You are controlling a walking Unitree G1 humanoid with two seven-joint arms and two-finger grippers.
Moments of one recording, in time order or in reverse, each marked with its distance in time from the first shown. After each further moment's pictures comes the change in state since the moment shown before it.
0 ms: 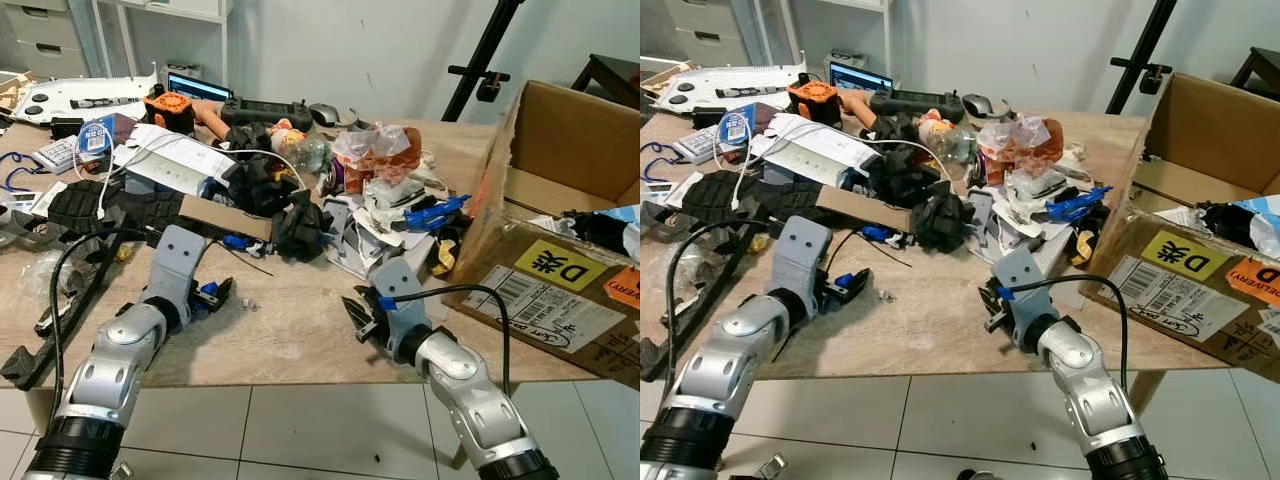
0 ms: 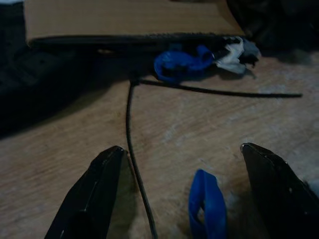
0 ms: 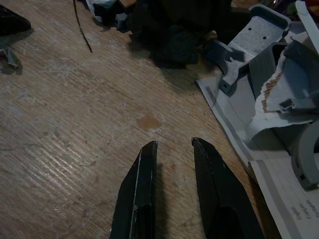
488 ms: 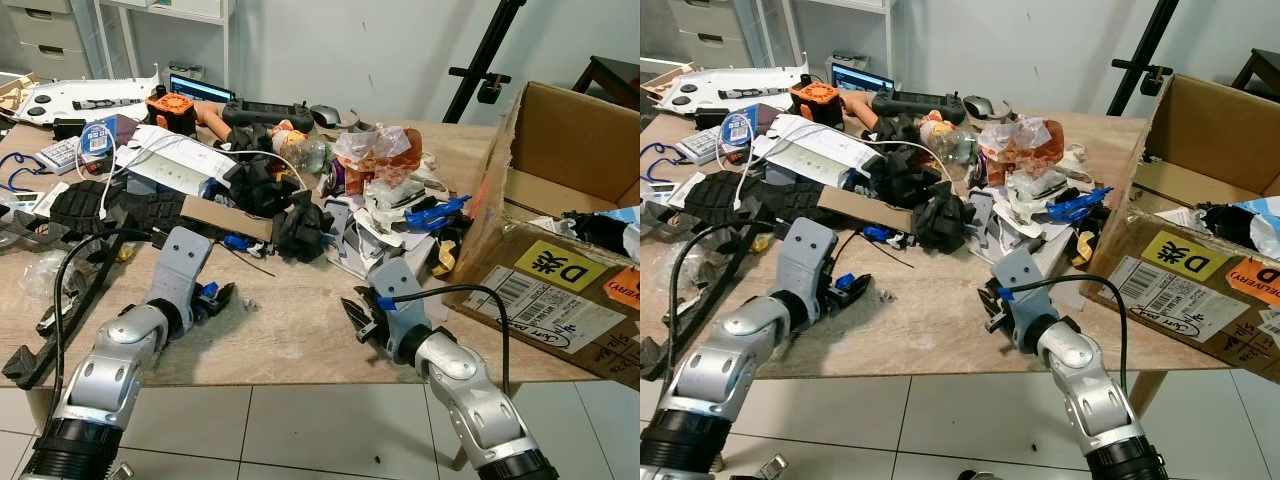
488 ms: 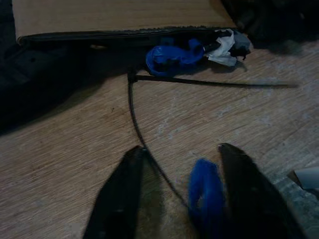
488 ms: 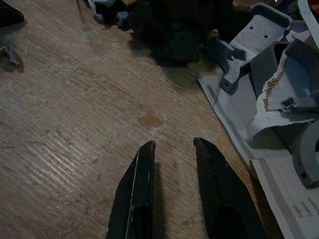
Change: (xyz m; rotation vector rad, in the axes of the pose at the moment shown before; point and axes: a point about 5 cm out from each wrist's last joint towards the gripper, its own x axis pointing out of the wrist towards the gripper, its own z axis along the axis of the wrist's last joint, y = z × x) left arm -0.002 -0.002 0.000 0.015 0.044 -0.009; right arm 0.000 0.001 -0.001 -0.003 0.008 0.002
